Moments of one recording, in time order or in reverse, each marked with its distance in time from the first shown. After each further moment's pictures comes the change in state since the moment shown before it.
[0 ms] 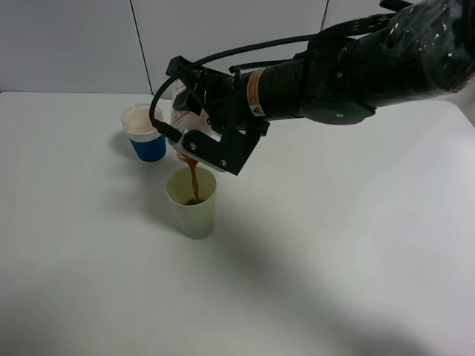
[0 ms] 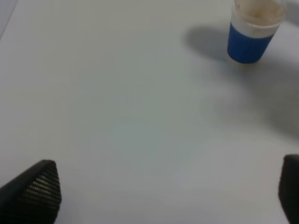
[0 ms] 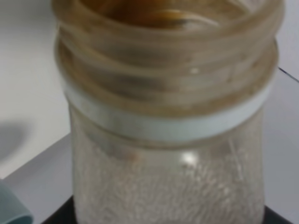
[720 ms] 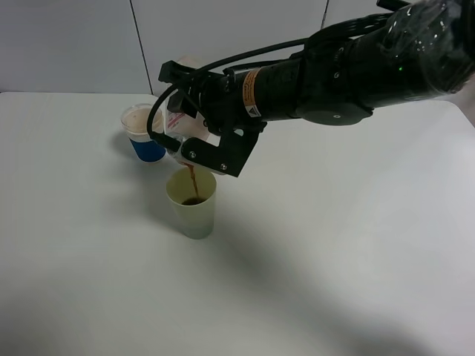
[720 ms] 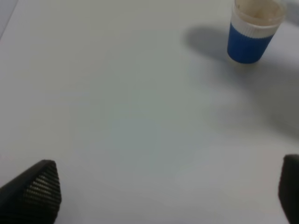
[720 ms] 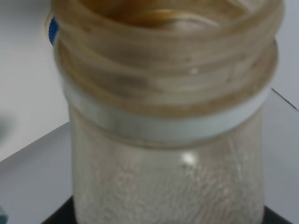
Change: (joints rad) left arm 0.000 0.000 0.000 0.000 0.000 0.000; right arm 0.013 0.000 0.000 0.000 -0.007 -0.080
